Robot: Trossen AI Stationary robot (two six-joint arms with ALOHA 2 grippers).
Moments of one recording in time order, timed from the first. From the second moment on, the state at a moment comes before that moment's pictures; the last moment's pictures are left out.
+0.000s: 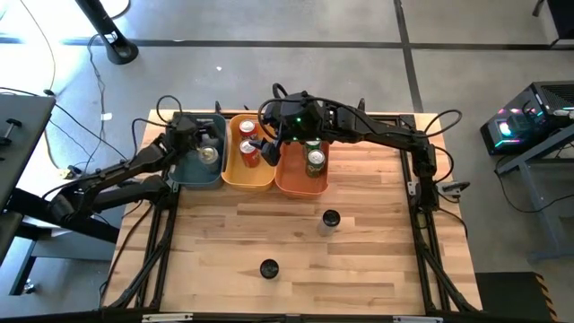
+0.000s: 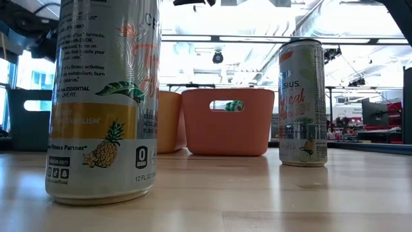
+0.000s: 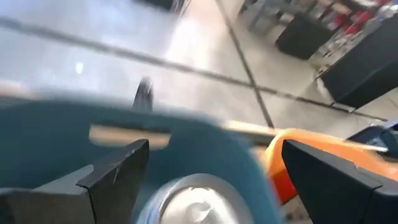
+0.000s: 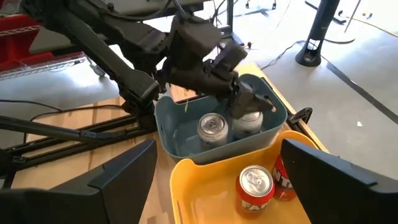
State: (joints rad) left arm 0.80 0.81 0.35 0.01 -0.38 -0.62; right arm -0.10 1.98 2.27 -0.75 0.11 0.15
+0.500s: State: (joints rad) left arm 0.71 0.77 0.58 0.01 0.00 -0.46; right arm -0.13 1.92 2.28 -0.77 0.16 0.05
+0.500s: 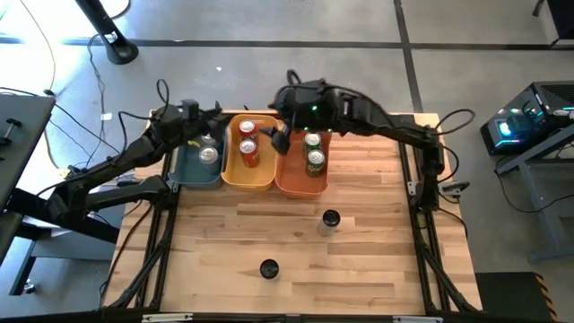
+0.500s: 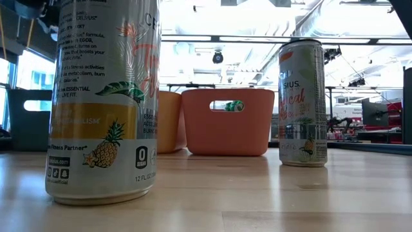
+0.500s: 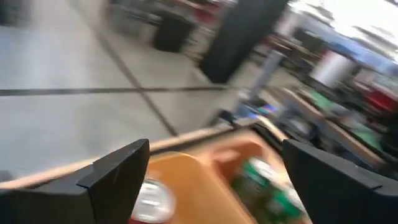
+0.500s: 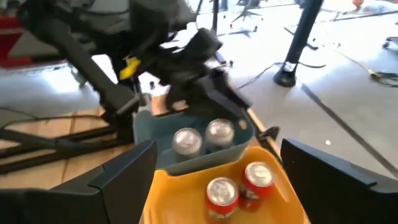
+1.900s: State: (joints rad) left arm 0.14 0.77 0.58 0.02 0.15 -0.62; right arm 0.31 1.87 1.90 -1.49 0.06 1.03
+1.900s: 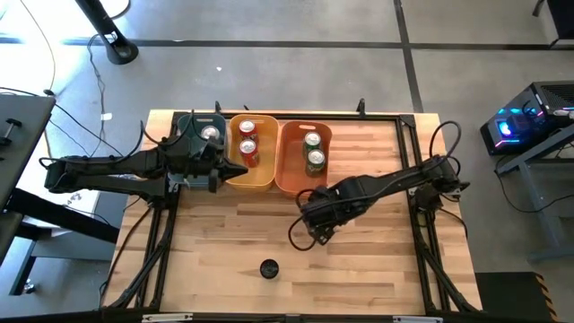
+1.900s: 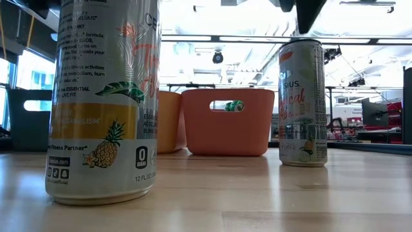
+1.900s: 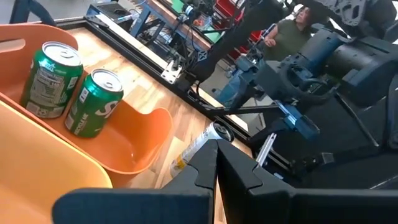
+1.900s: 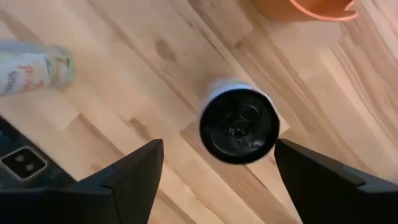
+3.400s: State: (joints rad) left arm 0.15 0.77 0.58 0.02 0.13 -0.68; right arm 0.25 1.87 1.93 -1.56 0.09 0.97
